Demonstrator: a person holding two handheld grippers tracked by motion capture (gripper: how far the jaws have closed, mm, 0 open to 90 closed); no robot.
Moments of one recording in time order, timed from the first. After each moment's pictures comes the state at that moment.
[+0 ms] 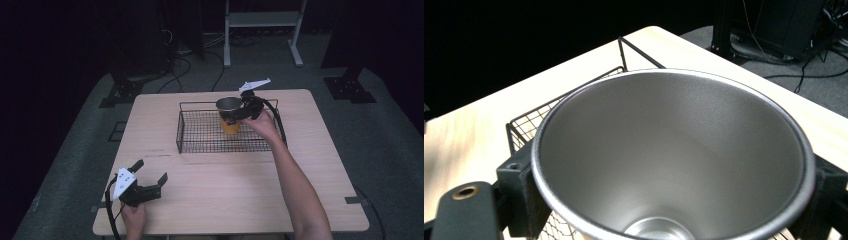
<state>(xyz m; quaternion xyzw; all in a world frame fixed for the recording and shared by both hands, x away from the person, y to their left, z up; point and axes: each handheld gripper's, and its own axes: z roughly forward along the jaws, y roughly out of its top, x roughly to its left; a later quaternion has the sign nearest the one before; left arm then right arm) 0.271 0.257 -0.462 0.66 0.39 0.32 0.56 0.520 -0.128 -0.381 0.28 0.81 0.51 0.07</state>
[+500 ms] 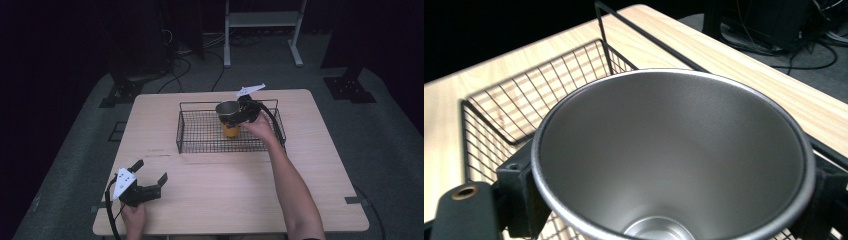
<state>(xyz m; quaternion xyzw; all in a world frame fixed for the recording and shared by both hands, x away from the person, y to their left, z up) 0.271 0.257 -0.462 0.66 0.39 0.32 0.56 0.530 -0.122 -0.405 0.28 0.82 0.48 0.09</state>
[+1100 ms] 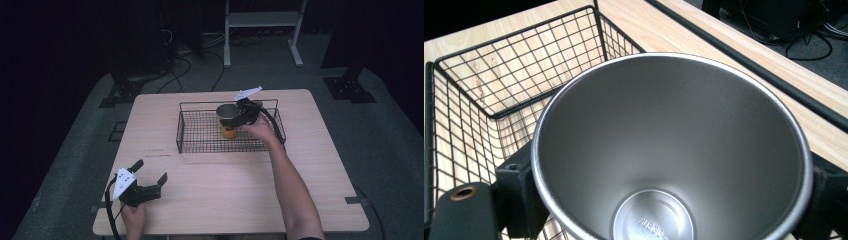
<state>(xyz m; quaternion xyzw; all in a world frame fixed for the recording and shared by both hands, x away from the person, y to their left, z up) 0.271 0.257 -0.462 0.66 0.39 0.32 0.56 0.532 -0.121 -0.415 0.27 0.85 0.45 0.10</state>
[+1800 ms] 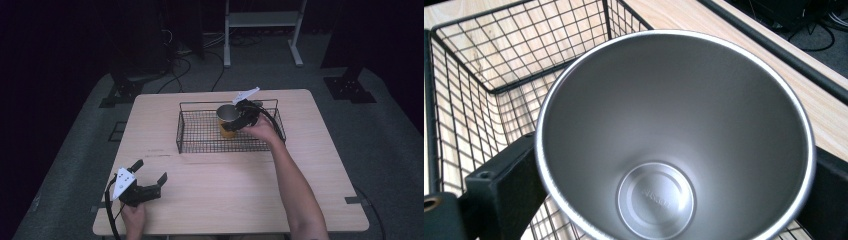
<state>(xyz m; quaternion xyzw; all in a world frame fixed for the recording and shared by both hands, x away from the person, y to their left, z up) 0.271 0.257 -0.462 0.66 0.39 0.32 0.56 0.526 -0.120 -0.413 0.25 0.87 0.42 0.10</state>
